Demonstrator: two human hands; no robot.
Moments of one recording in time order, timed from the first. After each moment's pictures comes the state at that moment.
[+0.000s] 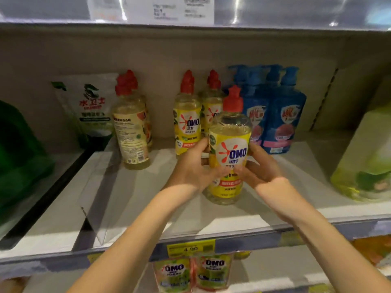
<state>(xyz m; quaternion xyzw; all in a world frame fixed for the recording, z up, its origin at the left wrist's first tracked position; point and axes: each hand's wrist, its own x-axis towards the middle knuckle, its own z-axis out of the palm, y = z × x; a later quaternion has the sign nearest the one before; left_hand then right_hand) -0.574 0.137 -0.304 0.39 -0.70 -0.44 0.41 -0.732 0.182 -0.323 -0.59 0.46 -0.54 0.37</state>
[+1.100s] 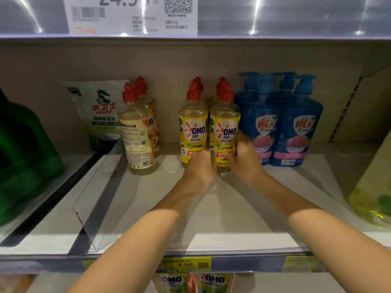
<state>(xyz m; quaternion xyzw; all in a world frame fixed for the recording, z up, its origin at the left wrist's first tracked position) -0.611 0.060 -0.330 0.58 -0.73 -0.22 0.28 -0.744 0.031 -0.351 -0.67 0.61 -0.41 0.05</state>
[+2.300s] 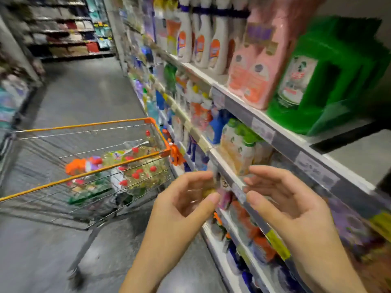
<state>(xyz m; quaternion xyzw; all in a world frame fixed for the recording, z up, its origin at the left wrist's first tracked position) -0.334 0.479 -0.368 0.64 -0.26 -0.16 0.71 -0.432 0.337 -0.353 -0.68 0.14 -0.29 0.66</state>
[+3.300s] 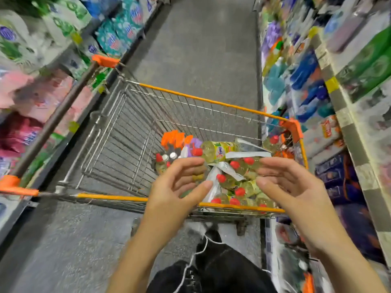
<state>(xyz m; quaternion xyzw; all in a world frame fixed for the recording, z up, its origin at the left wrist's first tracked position) 0.108 0.664 -0.488 0.70 0.05 -0.01 0.72 0.122 0.452 -0.467 -0.74 0.03 0.04 0.67</state>
